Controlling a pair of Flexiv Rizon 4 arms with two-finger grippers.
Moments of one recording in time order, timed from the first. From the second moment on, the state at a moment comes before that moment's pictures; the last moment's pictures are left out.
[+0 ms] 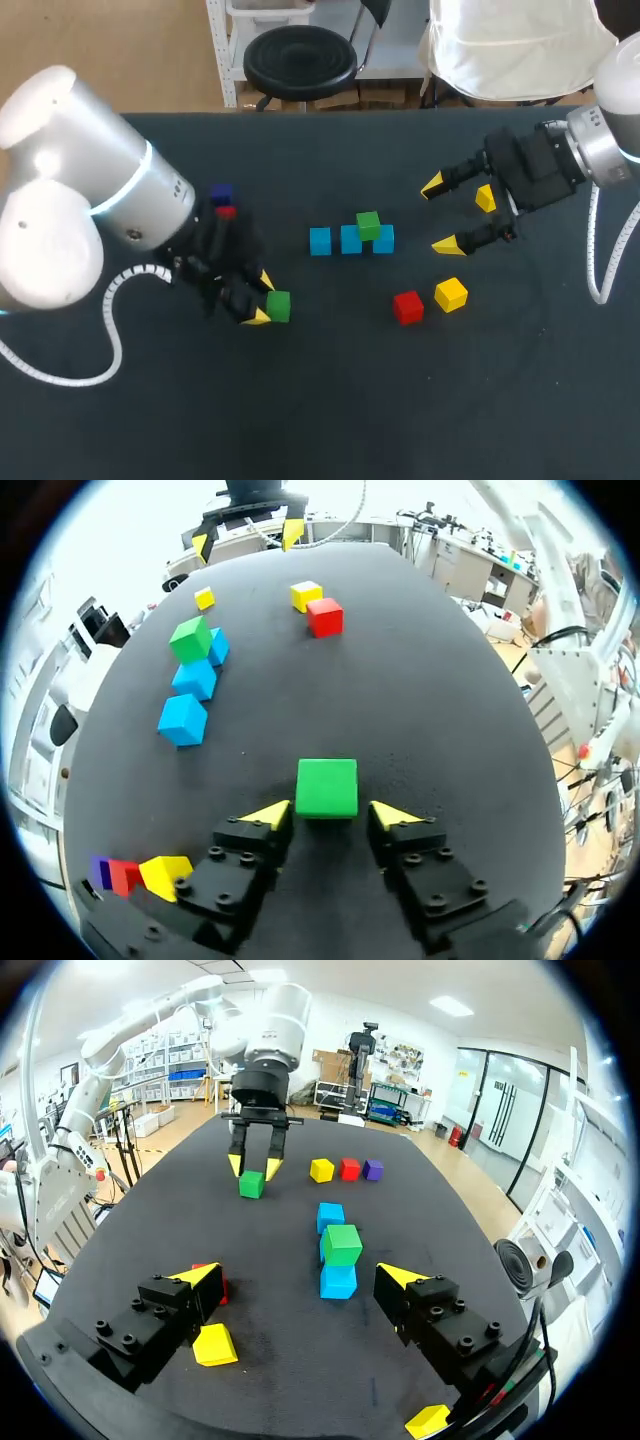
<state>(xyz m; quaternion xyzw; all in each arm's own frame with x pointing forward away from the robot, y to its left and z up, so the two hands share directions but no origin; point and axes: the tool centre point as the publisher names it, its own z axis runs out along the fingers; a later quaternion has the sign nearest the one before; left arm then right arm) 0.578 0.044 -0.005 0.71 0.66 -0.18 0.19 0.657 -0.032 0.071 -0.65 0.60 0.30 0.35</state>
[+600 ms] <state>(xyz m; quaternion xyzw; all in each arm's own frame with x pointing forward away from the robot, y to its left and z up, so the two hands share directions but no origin) 0.584 0.038 0.005 0.73 0.62 -0.21 0.20 0.657 -0.032 0.071 -0.65 0.60 0.30 0.35</state>
